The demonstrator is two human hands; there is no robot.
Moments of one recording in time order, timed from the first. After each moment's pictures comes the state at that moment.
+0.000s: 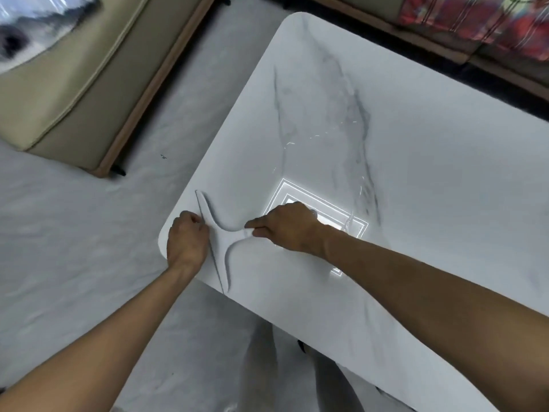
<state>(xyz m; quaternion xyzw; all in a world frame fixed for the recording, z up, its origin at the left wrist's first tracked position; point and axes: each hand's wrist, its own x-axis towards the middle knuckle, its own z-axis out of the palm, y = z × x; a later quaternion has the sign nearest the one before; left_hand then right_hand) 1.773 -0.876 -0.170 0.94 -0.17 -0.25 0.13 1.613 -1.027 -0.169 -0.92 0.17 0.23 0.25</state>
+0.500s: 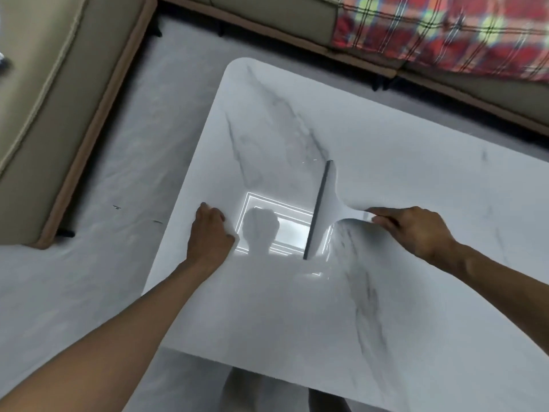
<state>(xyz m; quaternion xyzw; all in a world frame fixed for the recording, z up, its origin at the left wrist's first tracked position) 1.791 -1.025 -0.193 0.84 -0.41 -0.34 0.07 1.432 -1.172 -0.123 -0.81 0.52 0.20 0.19</state>
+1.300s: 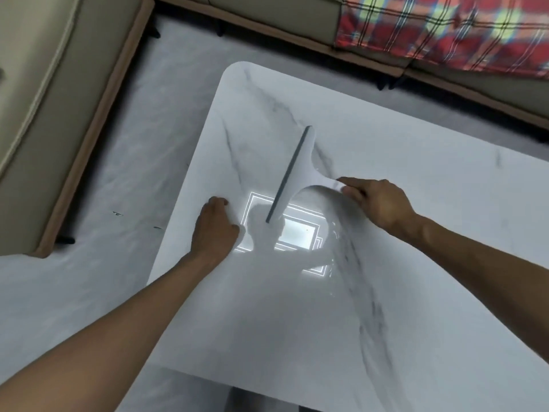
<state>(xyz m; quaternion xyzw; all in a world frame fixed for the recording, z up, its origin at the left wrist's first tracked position) 1.793 -1.074 -0.192 0.84 -0.39 -0.38 0.10 1.507 -1.228 -0.160 -0.79 0.54 0.12 0.27</state>
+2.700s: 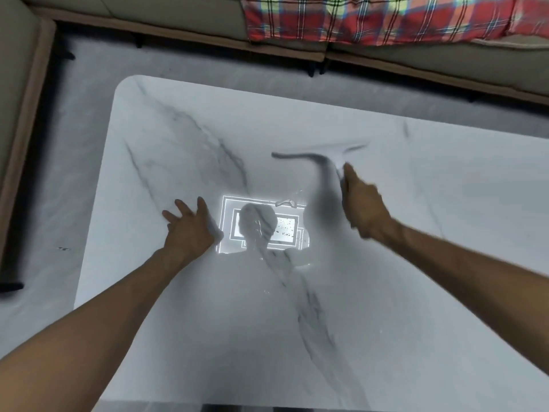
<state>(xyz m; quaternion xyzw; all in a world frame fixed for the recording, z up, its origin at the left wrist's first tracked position) 1.688 -1.136 -0.212 0.72 -0.56 -0.32 -0.25 1.377 -1.227 -0.134 -0.60 0.73 0.07 0.32</state>
